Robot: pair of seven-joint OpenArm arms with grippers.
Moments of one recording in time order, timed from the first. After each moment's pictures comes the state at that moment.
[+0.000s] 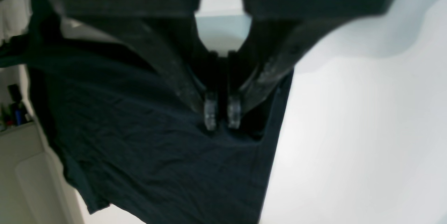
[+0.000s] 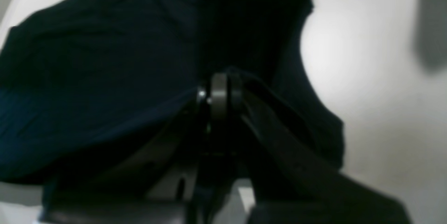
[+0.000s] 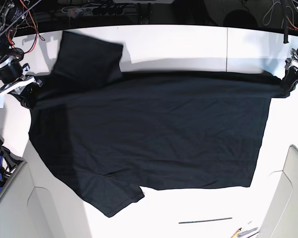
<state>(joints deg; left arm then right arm) 20.6 -18.9 -50.0 89.4 -62.0 -36.0 51.2 -14.9 8.5 36.0 100.7 35.9 27.2 -46.2</state>
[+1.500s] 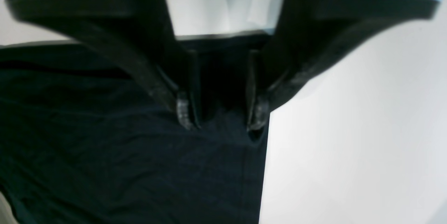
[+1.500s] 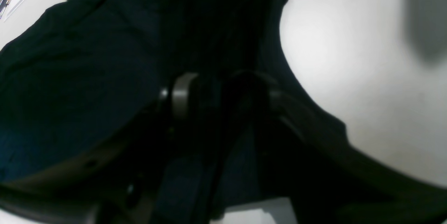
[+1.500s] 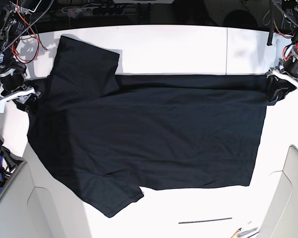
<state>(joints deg) 18.0 -18.9 -38.5 89.4 -41.7 -34.2 36.6 -8.4 9.1 35.9 88.6 32.1 26.4 -40.2</state>
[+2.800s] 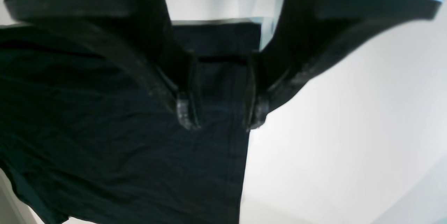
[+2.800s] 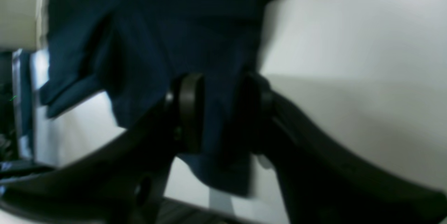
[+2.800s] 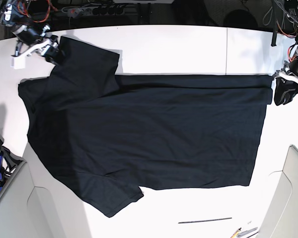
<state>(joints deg) 17.9 -19.0 -41.1 89.4 -42.6 -34.6 34.5 -26.4 6.5 31.5 89.2 52.6 30.7 -52.6</state>
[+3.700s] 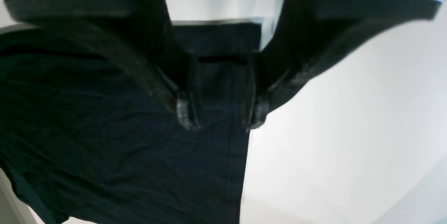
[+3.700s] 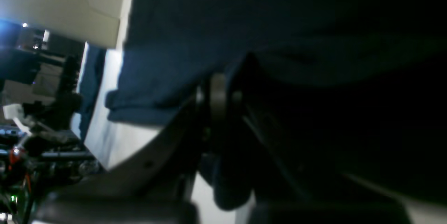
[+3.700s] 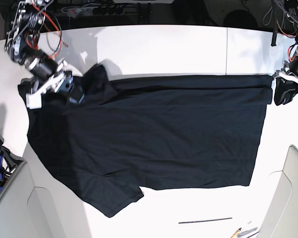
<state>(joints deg) 17.9 -19.0 -41.1 89.4 -42.7 -34.6 34.5 -11.0 6.4 23.9 88.8 58.6 32.1 -56.4</state>
